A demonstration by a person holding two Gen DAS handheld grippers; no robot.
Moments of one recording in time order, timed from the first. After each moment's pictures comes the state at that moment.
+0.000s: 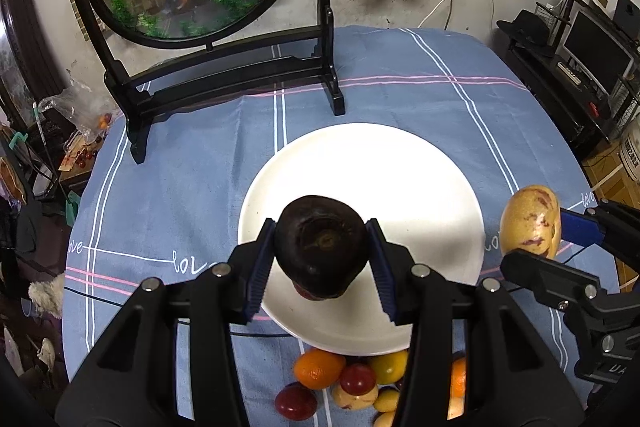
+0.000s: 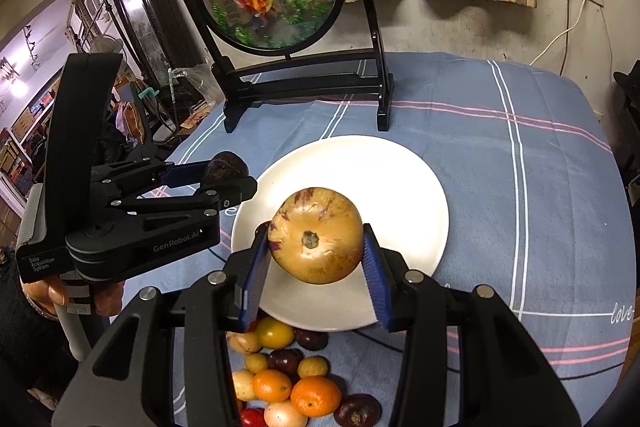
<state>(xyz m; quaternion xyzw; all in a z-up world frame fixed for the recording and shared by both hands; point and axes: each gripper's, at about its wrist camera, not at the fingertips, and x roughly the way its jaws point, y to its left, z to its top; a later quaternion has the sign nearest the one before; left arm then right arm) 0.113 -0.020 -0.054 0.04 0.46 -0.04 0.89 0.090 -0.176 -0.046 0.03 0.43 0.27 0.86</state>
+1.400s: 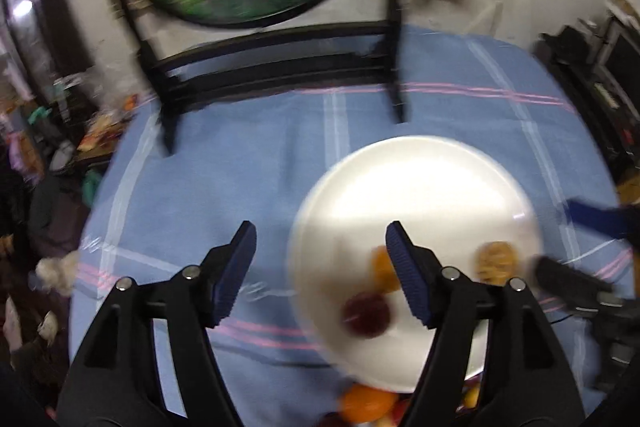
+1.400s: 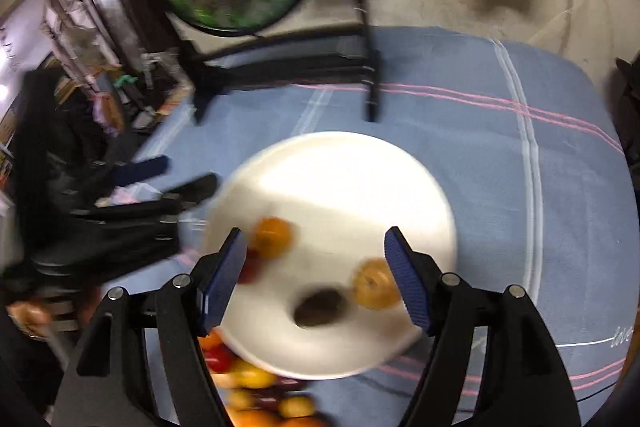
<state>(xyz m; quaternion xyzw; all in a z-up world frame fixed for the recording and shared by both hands) 0.141 0.031 -0.072 0.02 0.47 0.05 0.88 0.131 -0.142 -0.043 0.00 0.44 0.24 0.86</state>
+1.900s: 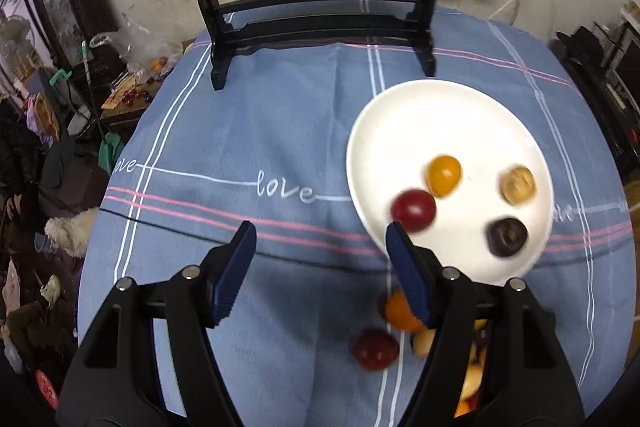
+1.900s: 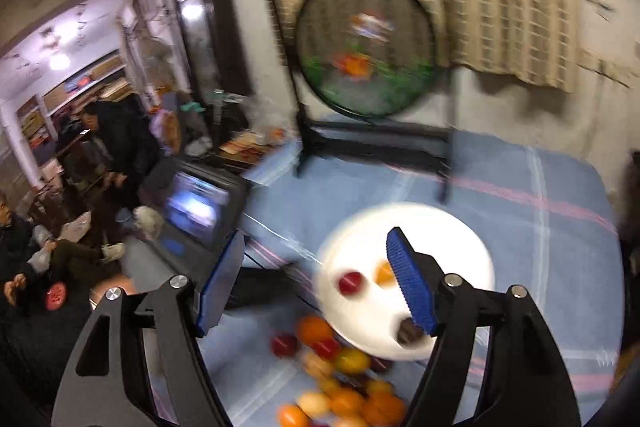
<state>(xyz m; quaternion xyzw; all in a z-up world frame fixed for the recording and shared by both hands) 0.051 0.056 -0.075 0.00 0.48 0.06 0.87 0.021 -0.157 0.009 -0.04 0.36 0.28 0.89</state>
